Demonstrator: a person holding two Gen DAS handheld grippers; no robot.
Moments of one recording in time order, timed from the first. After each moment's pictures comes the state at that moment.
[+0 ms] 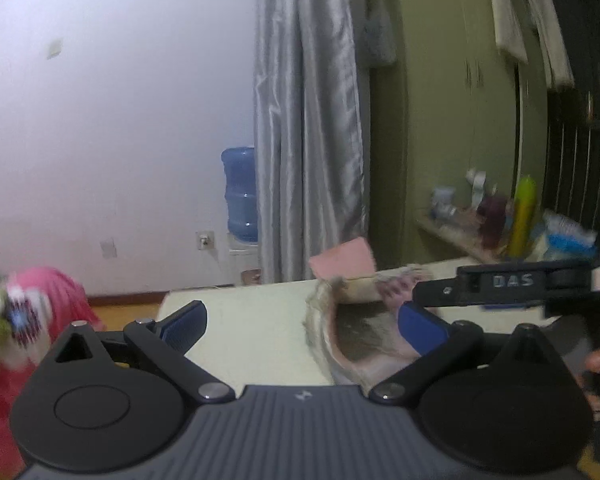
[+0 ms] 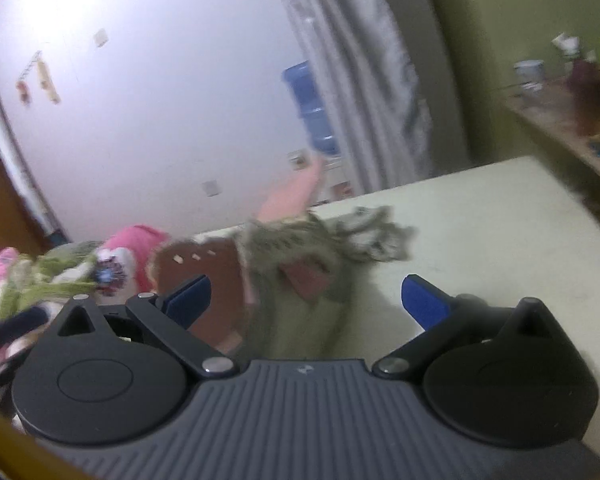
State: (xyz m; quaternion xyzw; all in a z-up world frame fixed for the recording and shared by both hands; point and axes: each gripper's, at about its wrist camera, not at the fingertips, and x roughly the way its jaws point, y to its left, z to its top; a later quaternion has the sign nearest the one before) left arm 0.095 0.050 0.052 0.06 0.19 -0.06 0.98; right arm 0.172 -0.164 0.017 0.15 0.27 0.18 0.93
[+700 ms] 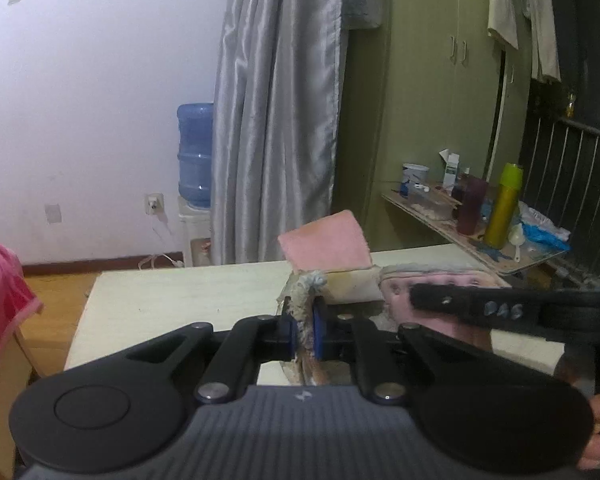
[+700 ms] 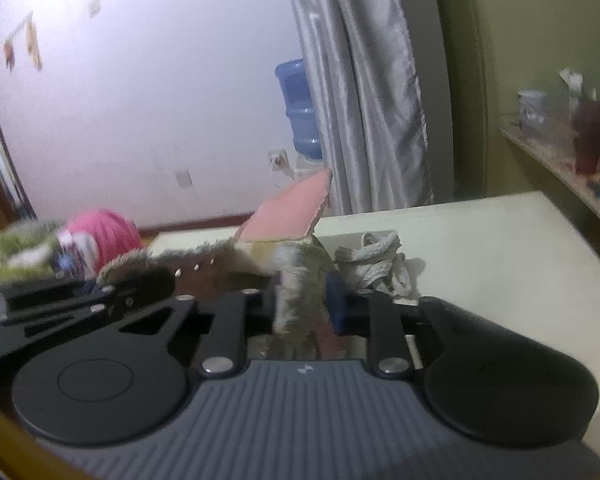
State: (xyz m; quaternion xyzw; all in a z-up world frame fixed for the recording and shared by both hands) left arm 0.178 0.071 0.015 -0.03 0.24 -0.15 0.96; right arm 0.202 -0.126 0.011 0.10 0.26 0.14 0.95
